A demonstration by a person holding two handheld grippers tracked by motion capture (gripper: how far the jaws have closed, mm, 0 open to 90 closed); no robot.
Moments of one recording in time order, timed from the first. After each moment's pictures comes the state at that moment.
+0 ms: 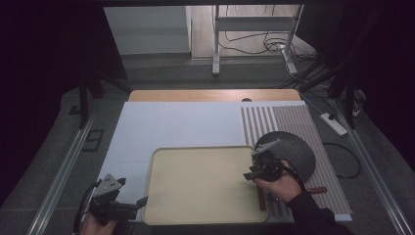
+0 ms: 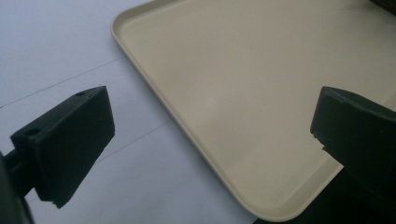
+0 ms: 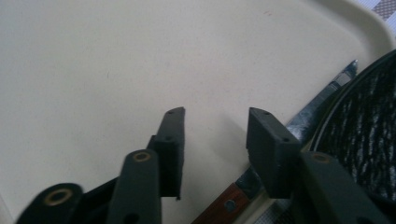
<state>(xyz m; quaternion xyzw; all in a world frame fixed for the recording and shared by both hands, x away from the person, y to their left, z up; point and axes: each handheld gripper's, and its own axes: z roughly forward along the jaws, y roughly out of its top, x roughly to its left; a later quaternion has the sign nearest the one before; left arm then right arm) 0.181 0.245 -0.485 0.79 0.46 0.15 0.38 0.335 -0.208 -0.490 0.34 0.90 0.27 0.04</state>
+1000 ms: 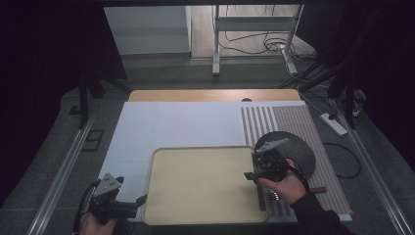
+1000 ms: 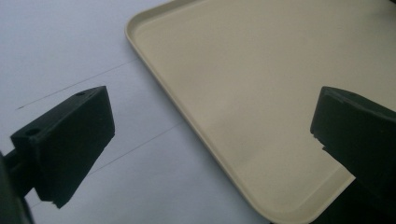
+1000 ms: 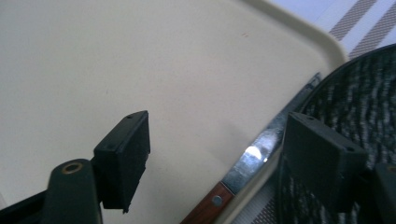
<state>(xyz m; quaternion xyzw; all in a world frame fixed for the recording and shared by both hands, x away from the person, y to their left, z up) 0.182 0.246 -0.485 0.78 0.47 0.17 0.38 0.331 -0.218 -0.477 0.35 0.88 0.30 0.07</state>
